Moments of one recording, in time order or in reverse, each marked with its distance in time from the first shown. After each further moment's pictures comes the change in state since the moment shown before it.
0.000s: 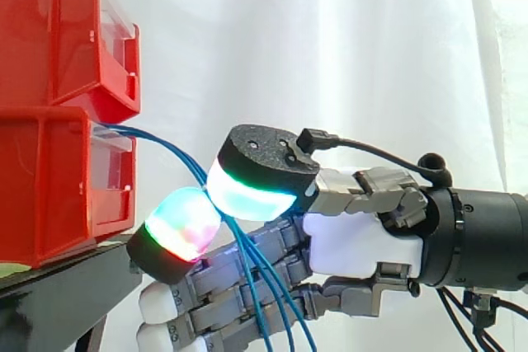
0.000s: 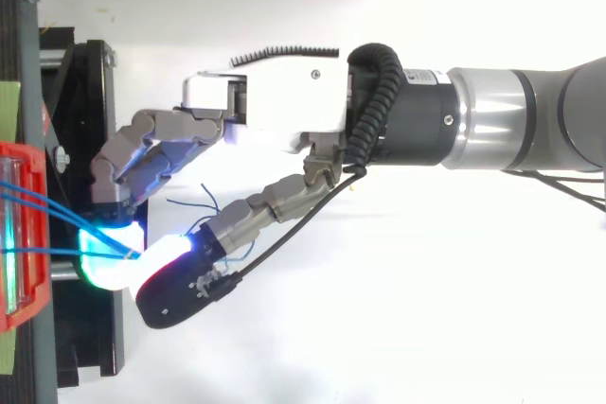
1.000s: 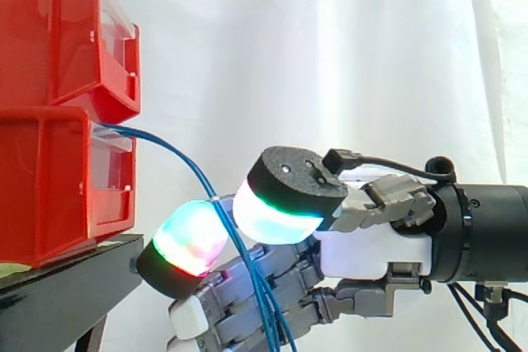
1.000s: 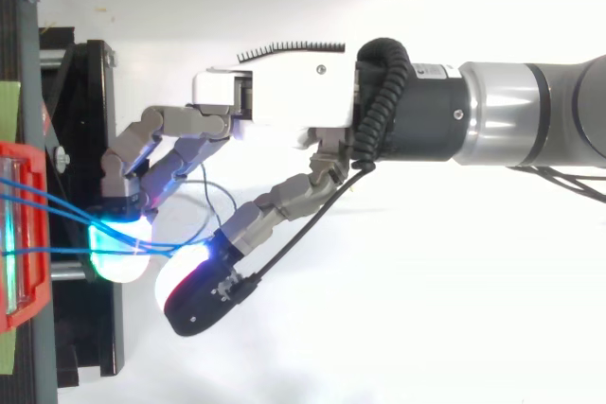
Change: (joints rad) arm -0.003 0.015 0.007 -0.087 -0.001 0.006
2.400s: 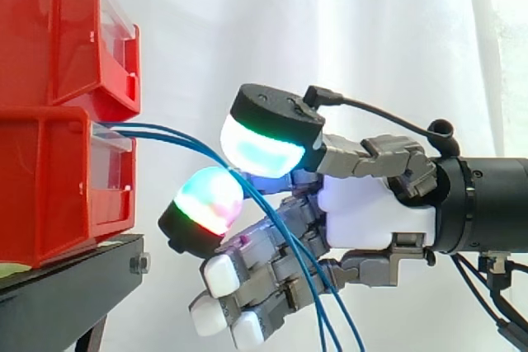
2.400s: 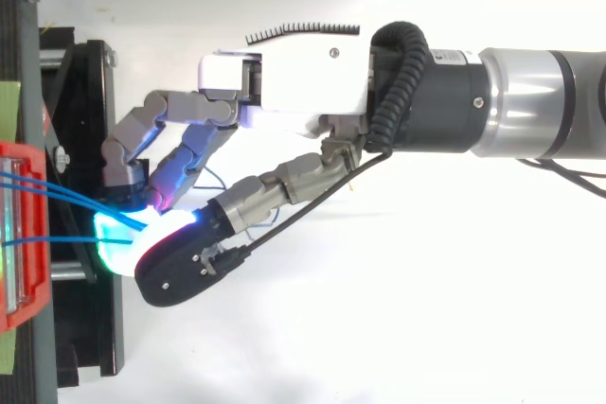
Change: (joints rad) arm -0.005 0.030 0.000 -0.033 0.004 -0.001
